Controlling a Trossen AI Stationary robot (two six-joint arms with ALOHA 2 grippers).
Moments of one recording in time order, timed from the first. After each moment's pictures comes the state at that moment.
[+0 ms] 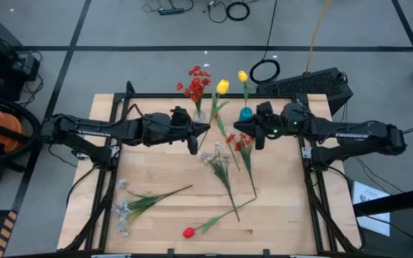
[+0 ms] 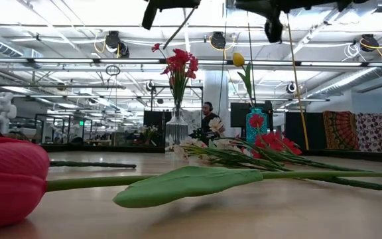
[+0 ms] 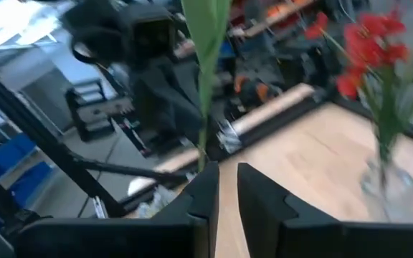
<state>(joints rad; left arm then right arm) -0.01 1.35 1.12 0.02 -0.29 -0.43 -0.15 1.03 0.81 0.15 -0.06 0.52</state>
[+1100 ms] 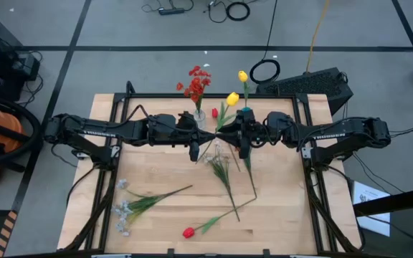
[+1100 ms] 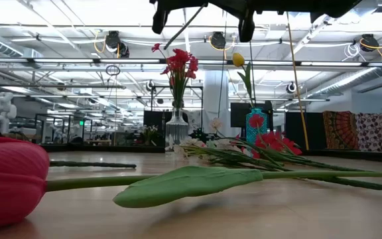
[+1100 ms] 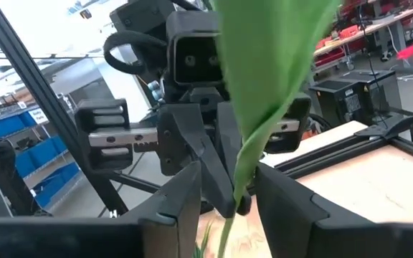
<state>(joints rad) 0.00 1.40 1.12 0.05 -0.10 -0.44 -0.08 1.28 0.81 0.55 -0.08 0.45</state>
